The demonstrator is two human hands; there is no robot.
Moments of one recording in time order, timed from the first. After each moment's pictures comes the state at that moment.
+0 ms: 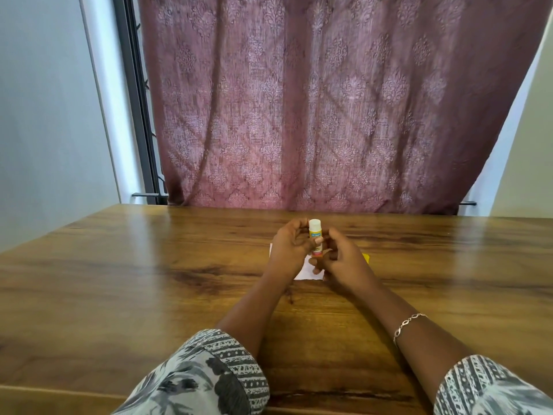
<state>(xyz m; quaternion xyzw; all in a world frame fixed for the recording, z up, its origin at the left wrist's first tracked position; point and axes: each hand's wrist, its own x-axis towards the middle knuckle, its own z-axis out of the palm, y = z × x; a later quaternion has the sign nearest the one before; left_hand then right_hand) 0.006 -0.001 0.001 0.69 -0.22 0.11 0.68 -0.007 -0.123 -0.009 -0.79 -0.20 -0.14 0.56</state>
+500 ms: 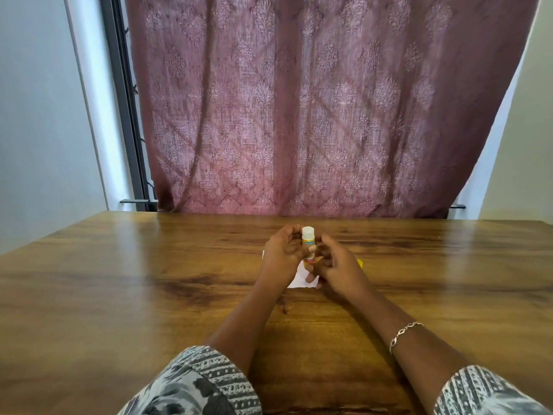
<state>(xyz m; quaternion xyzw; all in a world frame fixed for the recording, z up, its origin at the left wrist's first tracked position) 0.012 -0.002 0.000 0.70 -0.22 0.13 0.67 -0.005 -0.125 -0.009 -0.79 -0.20 -0.14 0.56</state>
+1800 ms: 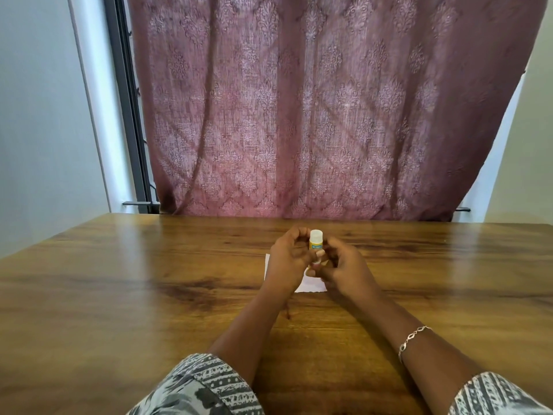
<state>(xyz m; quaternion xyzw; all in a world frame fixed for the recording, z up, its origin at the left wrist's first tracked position) 0.005 -0.005 0.004 0.67 -0.25 0.13 0.69 -0.005 -0.125 -0.006 -0.78 -0.19 -0.18 0.56</state>
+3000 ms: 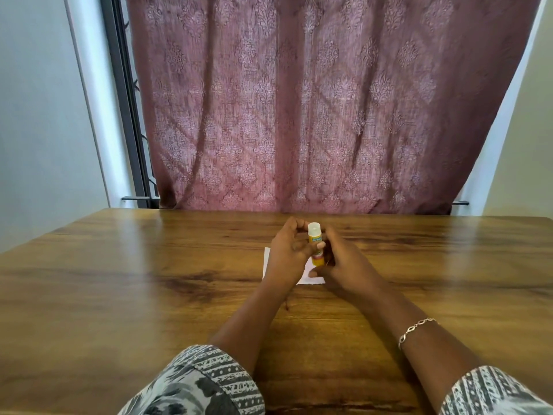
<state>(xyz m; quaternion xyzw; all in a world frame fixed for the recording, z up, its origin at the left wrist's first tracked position) 0.000 -0.008 0.003 0.68 -0.24 0.16 0.67 -0.016 -0.134 0.003 -0.86 -0.22 -0.17 0.43</state>
